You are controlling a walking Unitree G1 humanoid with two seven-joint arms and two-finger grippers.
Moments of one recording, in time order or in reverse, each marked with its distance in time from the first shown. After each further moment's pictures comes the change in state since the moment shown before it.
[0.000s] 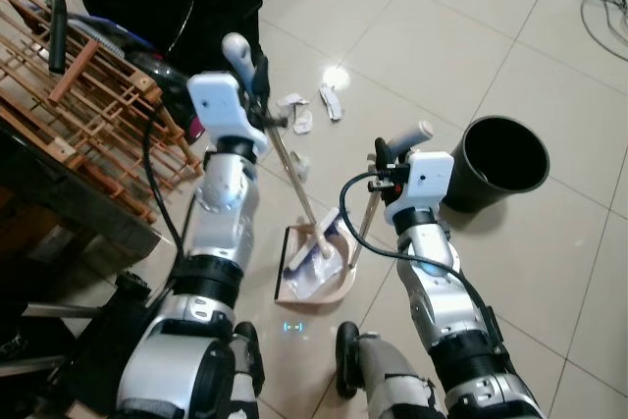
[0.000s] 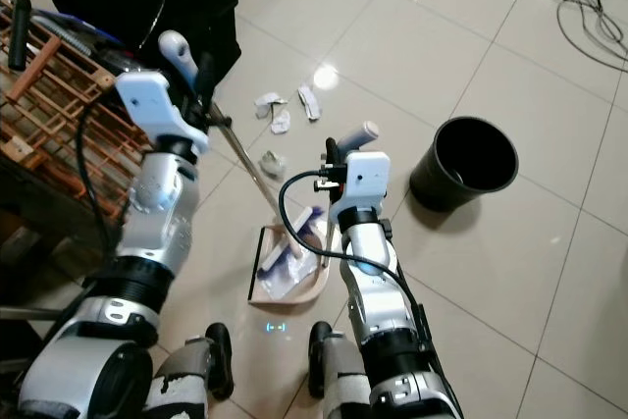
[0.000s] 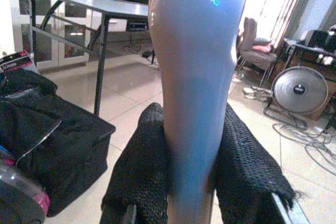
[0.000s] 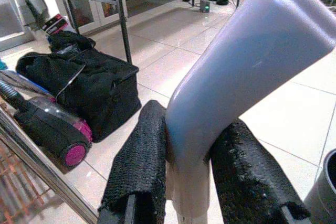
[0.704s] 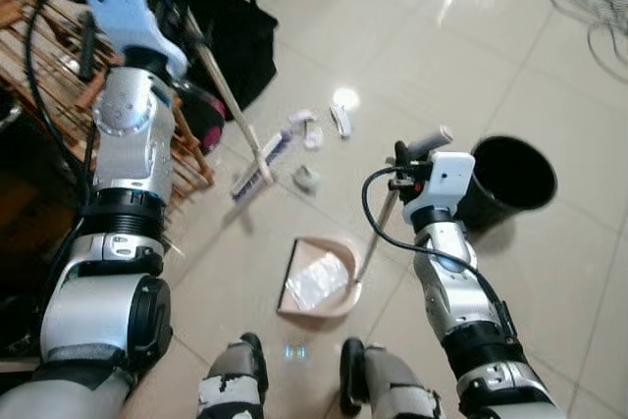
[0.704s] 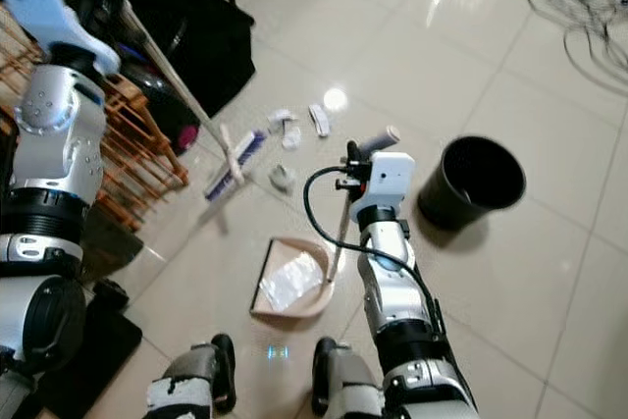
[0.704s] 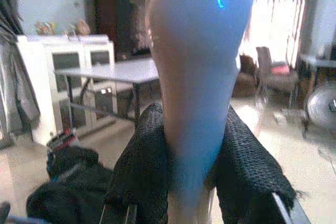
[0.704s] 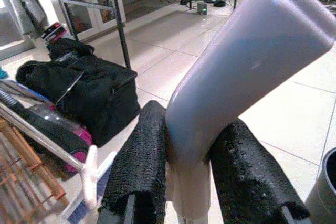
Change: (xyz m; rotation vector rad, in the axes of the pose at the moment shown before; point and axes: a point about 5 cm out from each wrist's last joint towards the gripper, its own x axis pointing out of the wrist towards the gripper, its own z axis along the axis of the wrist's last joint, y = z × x) left arm 0.046 0.068 0.072 0.224 -0.047 -0.054; right arm 0.002 -0.029 -0.010 0.038 0.061 -0.064
